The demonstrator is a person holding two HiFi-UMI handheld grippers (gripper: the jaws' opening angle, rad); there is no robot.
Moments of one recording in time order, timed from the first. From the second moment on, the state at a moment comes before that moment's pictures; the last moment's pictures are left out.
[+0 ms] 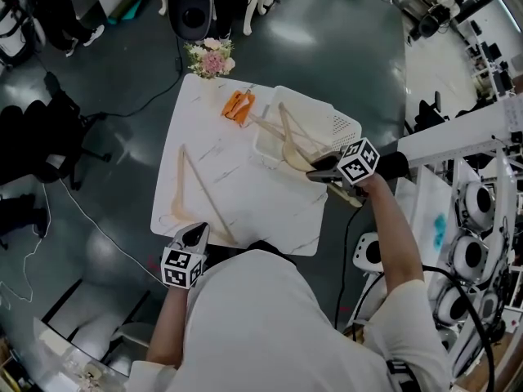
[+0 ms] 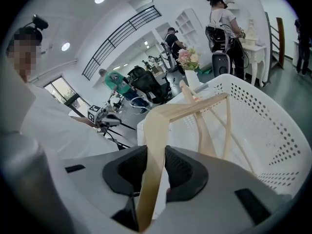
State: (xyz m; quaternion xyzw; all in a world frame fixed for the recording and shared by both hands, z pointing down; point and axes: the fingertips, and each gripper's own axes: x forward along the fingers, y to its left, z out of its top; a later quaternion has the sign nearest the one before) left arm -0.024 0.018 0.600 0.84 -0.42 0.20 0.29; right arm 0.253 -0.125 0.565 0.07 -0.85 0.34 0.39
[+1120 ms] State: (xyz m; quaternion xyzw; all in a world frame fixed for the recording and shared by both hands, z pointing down) left arm -0.016 0.010 0.614 0.83 -0.41 0.22 0.32; right arm 0.291 -0.168 0.618 0.11 -0.81 0.38 0.43
